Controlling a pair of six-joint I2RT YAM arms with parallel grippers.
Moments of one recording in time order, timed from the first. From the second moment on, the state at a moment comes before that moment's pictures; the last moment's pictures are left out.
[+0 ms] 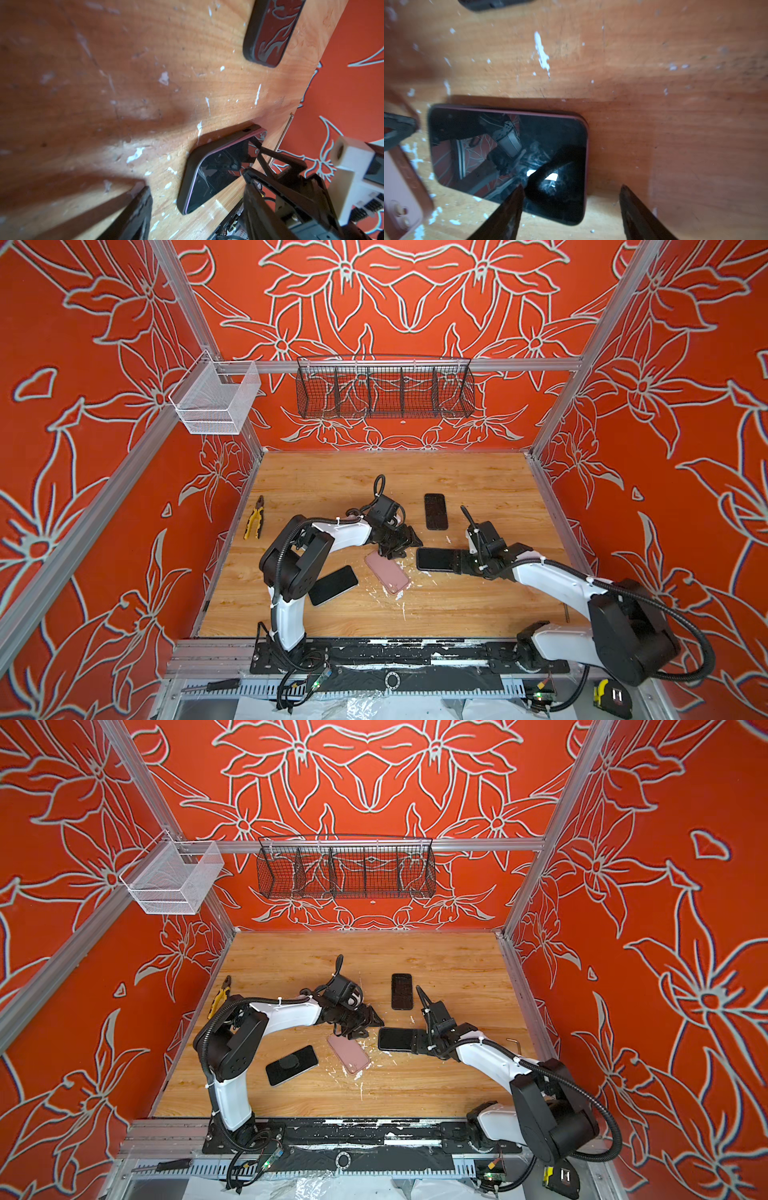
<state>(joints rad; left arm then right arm) -0.57 1.90 1.12 -0.23 0.57 -0.97 0.44 1.31 0.59 -0.42 -0.05 0.52</state>
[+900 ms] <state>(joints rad) -0.58 1.90 1.11 -0.20 0.61 -1.00 0.63 1.43 0.69 -0.44 0.18 0.60</state>
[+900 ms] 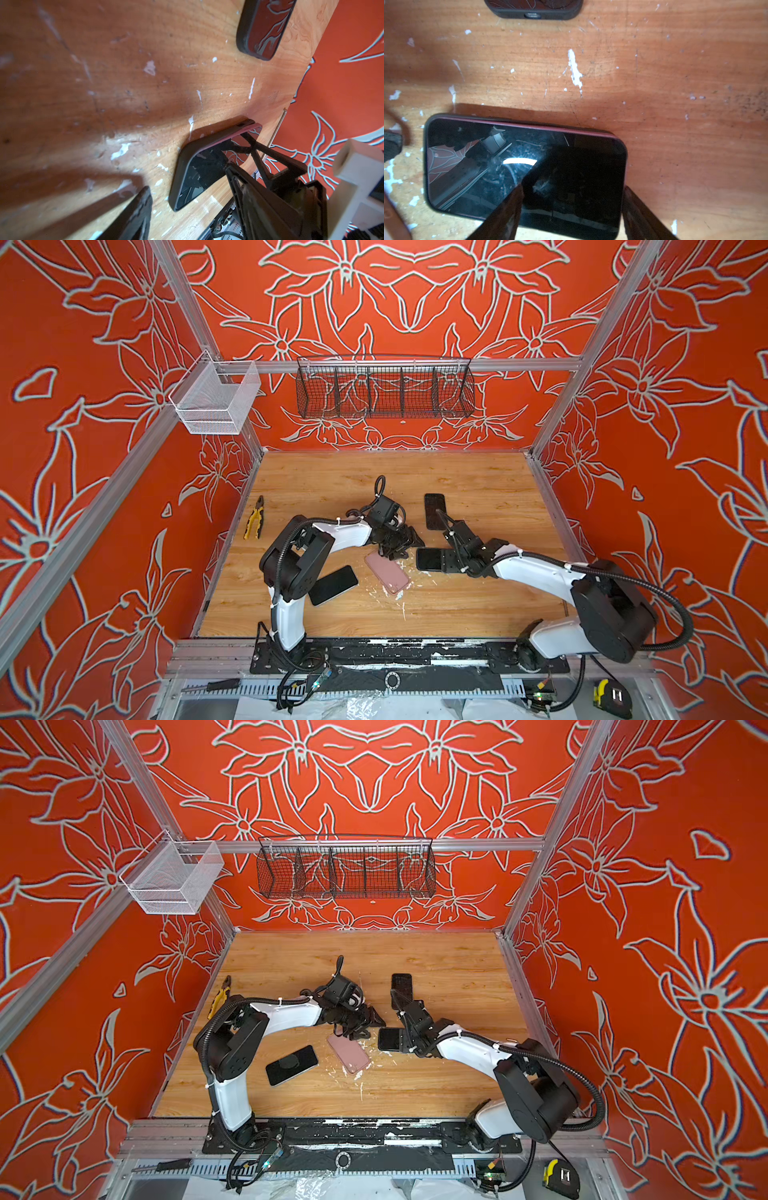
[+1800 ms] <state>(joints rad) -0.58 1.90 1.09 -0.15 0.66 -0.97 0.44 1.29 0.64 -0.44 -0.05 0.59</state>
